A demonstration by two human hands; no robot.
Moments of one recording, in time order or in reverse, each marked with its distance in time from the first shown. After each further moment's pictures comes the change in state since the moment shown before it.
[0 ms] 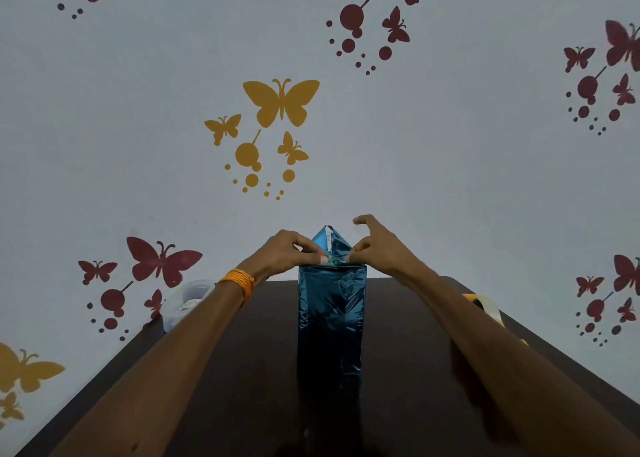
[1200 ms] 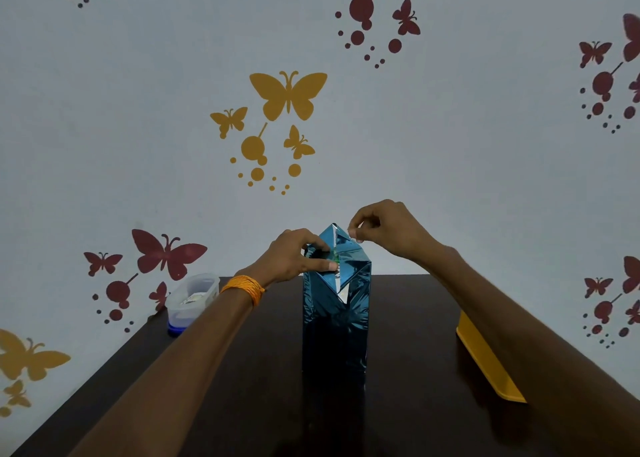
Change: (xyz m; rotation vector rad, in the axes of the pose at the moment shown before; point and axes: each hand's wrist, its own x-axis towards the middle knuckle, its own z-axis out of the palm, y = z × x) left_hand -0.003 -0.014 0.006 0.276 0.054 0.134; right_hand 0.007 -0.023 -0.020 -0.266 0.032 -0.314
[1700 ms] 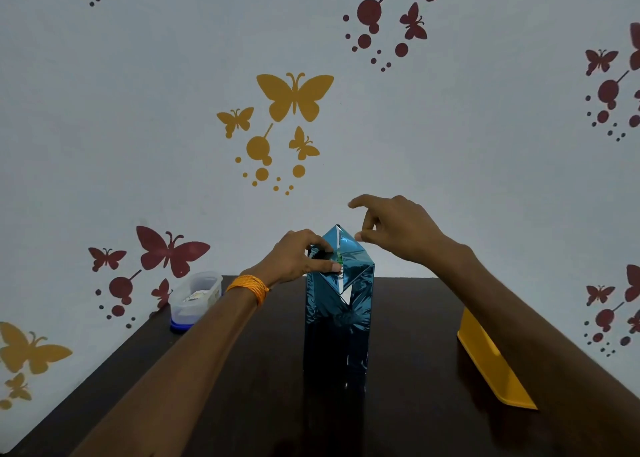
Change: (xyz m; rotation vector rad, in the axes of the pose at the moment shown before) left_hand -0.002 0.001 0.001 -0.004 0.009 -0.016; right_hand -0.010 -0.023 -0.014 -0.428 0.016 -0.154
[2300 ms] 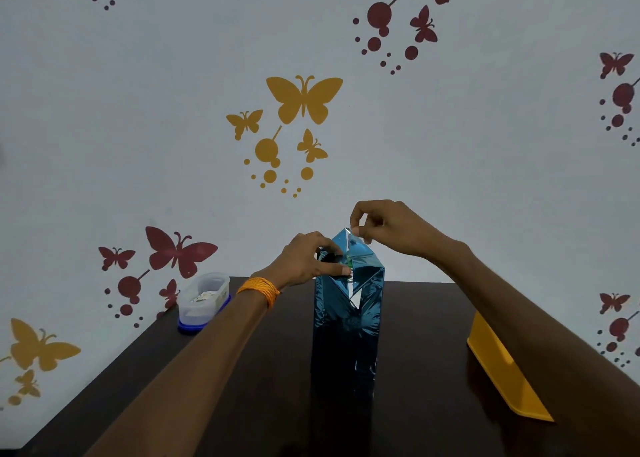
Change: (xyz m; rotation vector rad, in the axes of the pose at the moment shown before) left_hand 0.000 0.001 0.000 -0.010 0.003 0.001; right_hand 0.018 -0.004 0.007 0.358 -0.135 0.031
